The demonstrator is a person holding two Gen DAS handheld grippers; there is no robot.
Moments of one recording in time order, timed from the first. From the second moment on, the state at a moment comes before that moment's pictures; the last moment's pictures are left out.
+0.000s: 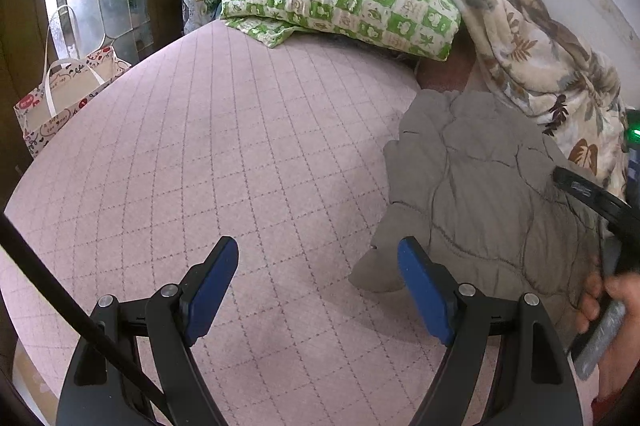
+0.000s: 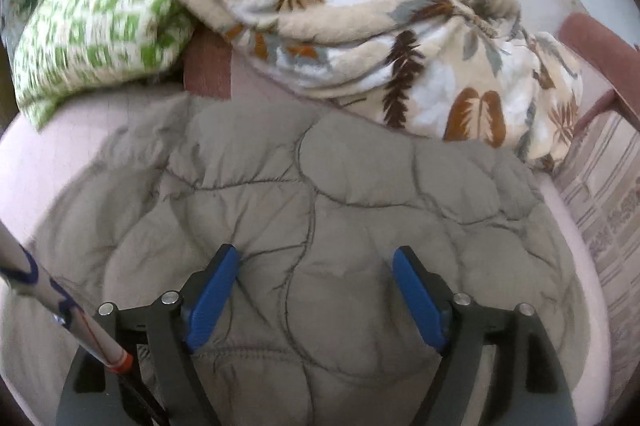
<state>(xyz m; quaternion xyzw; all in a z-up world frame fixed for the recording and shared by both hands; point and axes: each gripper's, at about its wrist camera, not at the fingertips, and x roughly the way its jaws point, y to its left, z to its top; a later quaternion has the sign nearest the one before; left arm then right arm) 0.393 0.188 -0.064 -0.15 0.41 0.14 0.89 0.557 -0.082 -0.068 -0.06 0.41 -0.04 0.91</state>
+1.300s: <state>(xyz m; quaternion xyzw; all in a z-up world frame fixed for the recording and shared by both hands) 0.242 0.108 0.042 -0.02 0.15 0.20 0.97 0.255 -0.261 -0.072 0.06 0.41 -0.11 0.90</state>
